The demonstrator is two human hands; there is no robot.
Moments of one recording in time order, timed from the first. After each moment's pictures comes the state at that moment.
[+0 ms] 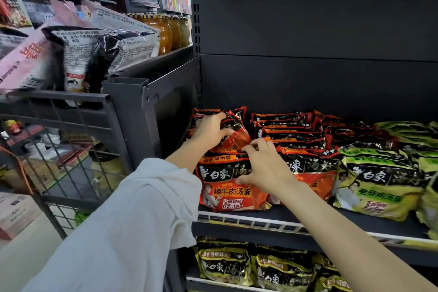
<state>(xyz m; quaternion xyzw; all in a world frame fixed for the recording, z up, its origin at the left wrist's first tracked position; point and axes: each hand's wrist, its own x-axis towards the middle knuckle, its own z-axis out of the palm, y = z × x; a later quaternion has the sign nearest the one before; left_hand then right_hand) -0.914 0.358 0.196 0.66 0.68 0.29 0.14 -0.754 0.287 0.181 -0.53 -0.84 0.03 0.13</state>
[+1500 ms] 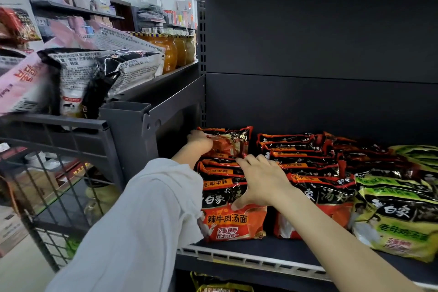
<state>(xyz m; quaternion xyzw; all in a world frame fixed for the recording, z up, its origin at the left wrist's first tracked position) -0.947 0.410 0.201 0.49 0.81 0.25 0.21 -0.776 0.329 0.195 -0.51 -0.86 -0.02 -0.02</state>
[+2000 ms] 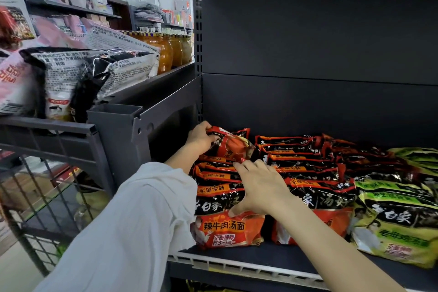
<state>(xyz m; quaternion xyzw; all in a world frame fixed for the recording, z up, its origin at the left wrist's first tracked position) -0.943 0.409 0.208 0.57 0.71 0.37 0.19 -0.775 0.326 0.193 -0.50 -0.86 -0.01 -0.01</state>
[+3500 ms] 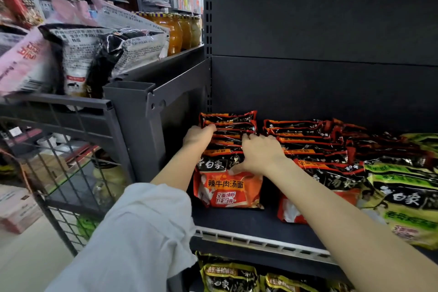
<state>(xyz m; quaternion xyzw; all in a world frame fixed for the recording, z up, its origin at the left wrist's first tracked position) -0.945 0.358 0.193 0.37 0.73 0.46 0.34 -0.796 0.355 0.197 -0.54 -0.84 -0.07 -0.01</state>
